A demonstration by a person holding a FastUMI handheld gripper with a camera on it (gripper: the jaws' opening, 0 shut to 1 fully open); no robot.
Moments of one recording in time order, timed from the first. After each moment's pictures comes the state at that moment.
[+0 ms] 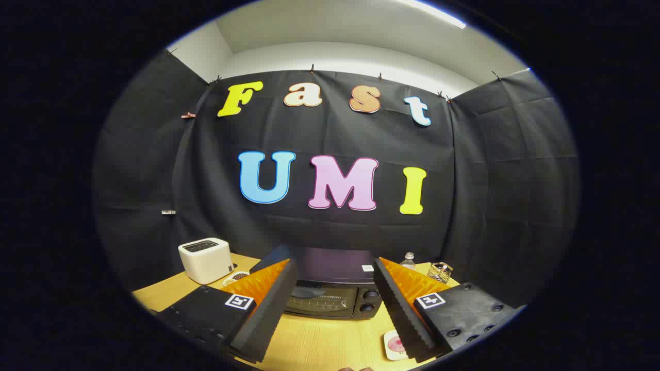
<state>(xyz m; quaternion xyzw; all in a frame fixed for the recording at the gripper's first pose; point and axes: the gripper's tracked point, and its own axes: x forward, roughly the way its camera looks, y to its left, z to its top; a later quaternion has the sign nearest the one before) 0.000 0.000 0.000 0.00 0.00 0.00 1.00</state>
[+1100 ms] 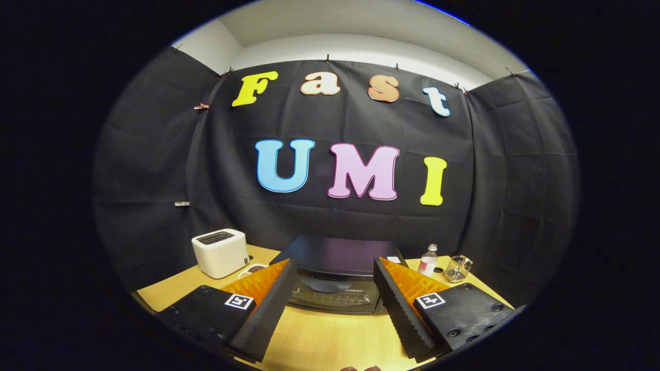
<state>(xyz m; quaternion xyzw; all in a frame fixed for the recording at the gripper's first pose) 0.020 0.053 -0.025 0.01 0.04 0.04 1.00</state>
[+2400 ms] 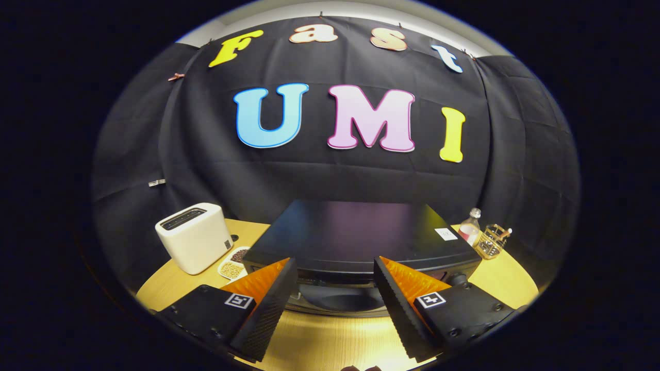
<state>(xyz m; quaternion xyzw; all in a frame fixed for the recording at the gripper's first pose) 0.162 0.086 -0.146 0.03 0.17 0.01 0.99</state>
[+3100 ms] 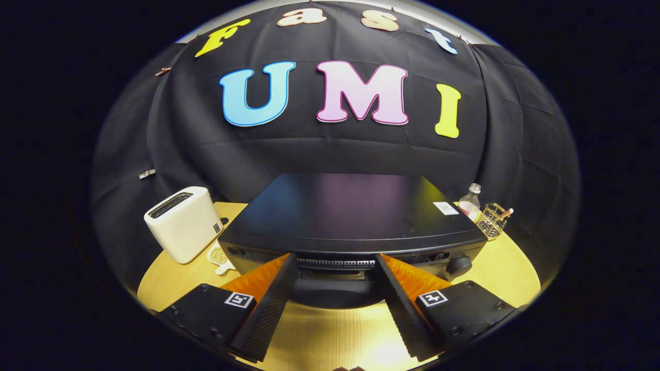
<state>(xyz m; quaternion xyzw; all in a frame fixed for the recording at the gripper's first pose) 0.155 0.083 -0.172 0.03 0.23 0.01 0.97</state>
